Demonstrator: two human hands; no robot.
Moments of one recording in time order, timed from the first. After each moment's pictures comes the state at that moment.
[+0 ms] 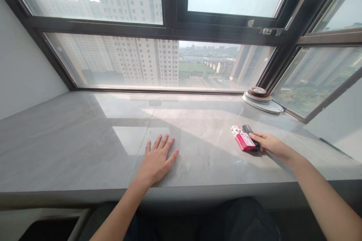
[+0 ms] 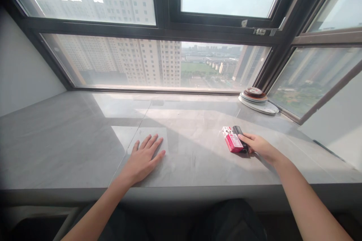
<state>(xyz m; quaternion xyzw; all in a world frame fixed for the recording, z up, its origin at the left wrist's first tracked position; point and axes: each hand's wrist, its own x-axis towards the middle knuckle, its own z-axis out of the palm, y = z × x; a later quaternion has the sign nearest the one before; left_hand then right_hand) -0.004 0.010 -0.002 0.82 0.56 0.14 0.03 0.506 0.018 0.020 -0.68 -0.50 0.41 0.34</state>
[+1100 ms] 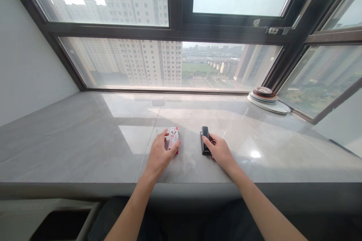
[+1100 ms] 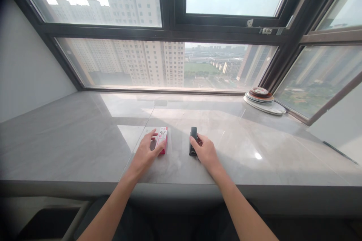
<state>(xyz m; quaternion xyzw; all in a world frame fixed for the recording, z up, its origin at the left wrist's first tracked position) -0.002 0.011 0.008 0.67 0.60 0.40 0.19 0.251 0.016 0.007 -0.61 -0.61 0.29 0.43</state>
